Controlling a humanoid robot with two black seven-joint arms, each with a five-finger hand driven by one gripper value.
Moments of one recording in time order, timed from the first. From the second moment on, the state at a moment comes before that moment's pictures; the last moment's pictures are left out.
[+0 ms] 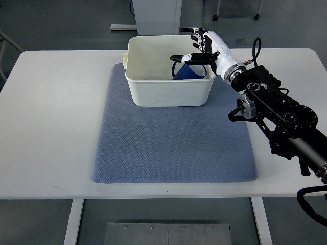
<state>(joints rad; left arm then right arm) -0.04 0.00 -0.10 -0.29 0.04 0.12 -0.11 0.91 -0.04 0.81 0.88 -0.86 -0.10 0.04</state>
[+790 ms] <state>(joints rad) -0.04 0.00 -0.10 -0.29 0.04 0.12 -0.11 0.78 -0.13 1.06 0.93 -0.80 -0.05 -0.04</state>
